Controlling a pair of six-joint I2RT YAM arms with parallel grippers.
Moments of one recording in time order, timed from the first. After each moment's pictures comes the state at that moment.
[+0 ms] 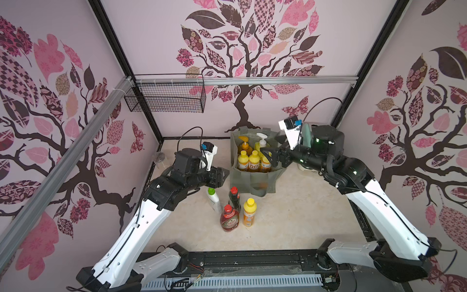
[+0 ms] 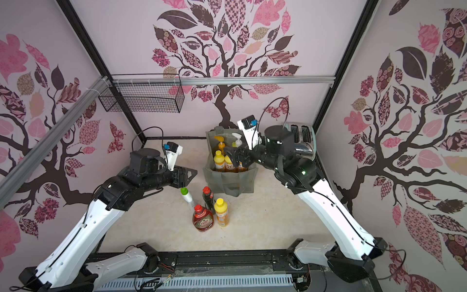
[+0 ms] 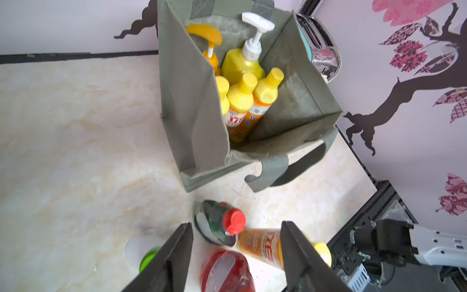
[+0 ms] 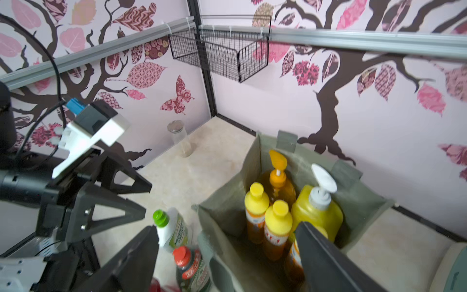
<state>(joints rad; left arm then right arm) -0.55 1.05 1.34 -0.90 0.15 -0.28 0.65 1.20 1.59 -0.65 -0.14 0.08</state>
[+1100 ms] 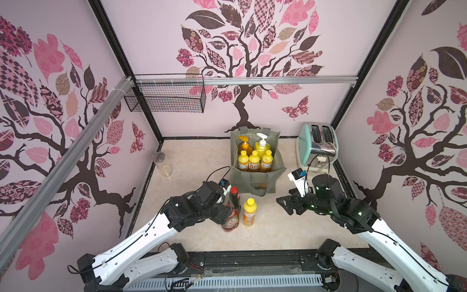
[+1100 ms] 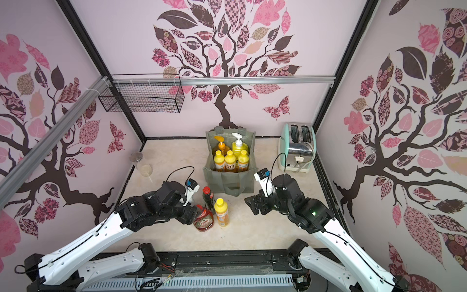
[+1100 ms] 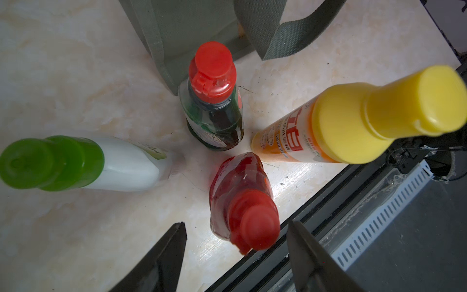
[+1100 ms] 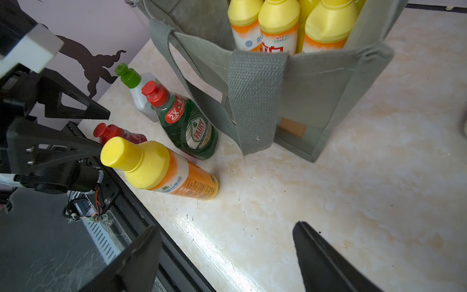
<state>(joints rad) -0.89 0.97 1.02 -1.00 -0.05 -0.31 0.65 0.78 0.97 -0.82 -0.16 0.24</state>
